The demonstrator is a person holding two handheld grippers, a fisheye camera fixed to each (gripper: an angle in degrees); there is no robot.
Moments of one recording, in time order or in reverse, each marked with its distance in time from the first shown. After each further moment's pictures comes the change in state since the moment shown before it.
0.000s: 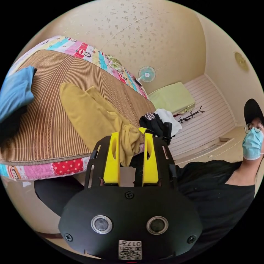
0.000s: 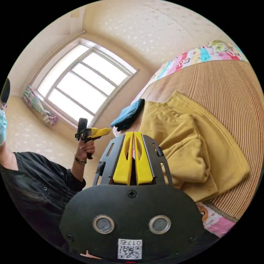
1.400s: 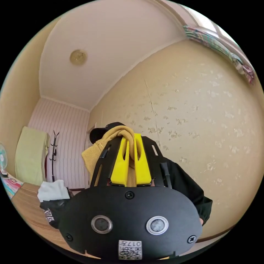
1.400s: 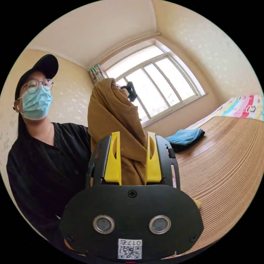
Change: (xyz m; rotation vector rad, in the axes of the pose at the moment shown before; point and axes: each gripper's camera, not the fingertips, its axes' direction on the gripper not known) left arm 0.167 0.058 -0.168 0.126 1.413 1.008; right arm -0.025 0.101 -0.167 0.043 -0.595 -0.418
